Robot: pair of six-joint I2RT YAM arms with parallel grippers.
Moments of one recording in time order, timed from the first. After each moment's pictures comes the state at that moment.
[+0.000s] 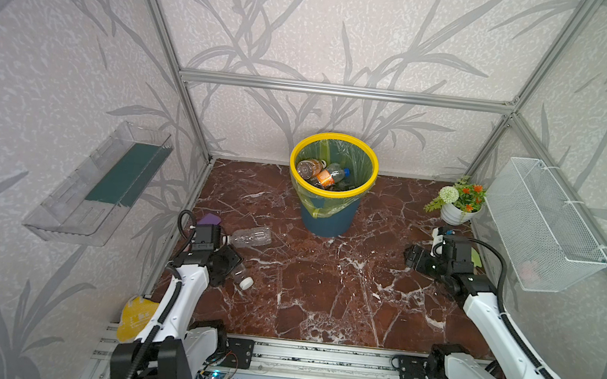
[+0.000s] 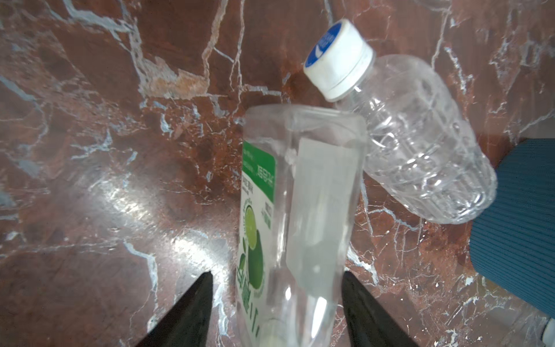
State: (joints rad) left arm 0.18 1.03 0.58 -0.70 0.13 -0.77; right arm 0.08 1.00 0.64 -0.44 -0.11 0.37
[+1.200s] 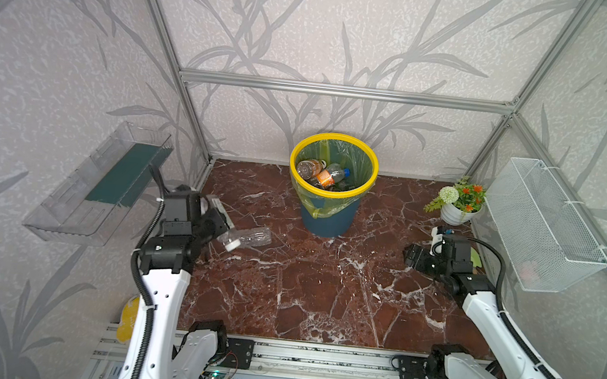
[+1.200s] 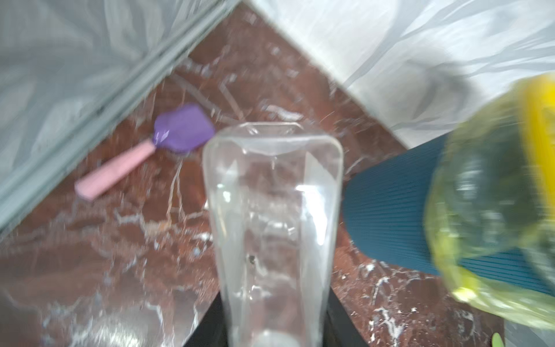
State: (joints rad) left arm 0.14 0.90 1.21 -0.91 0.09 -0.47; right arm 0.08 1.01 0.63 -0.41 -0.12 0.37
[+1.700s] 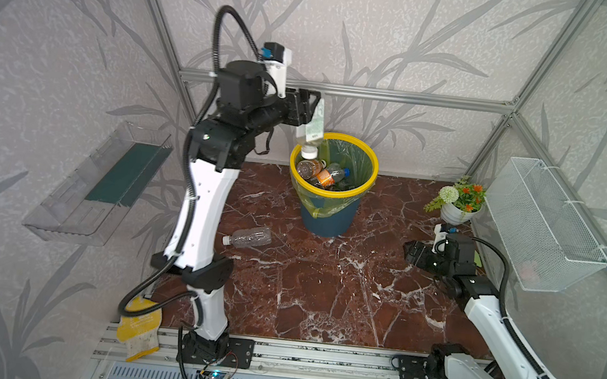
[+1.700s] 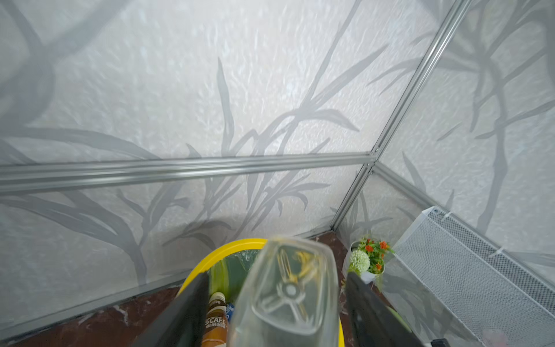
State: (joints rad) left arm -0.33 1.98 2.79 -0.96 0.19 -0.25; right arm 0.09 0.95 0.64 -0.38 -0.15 0.44
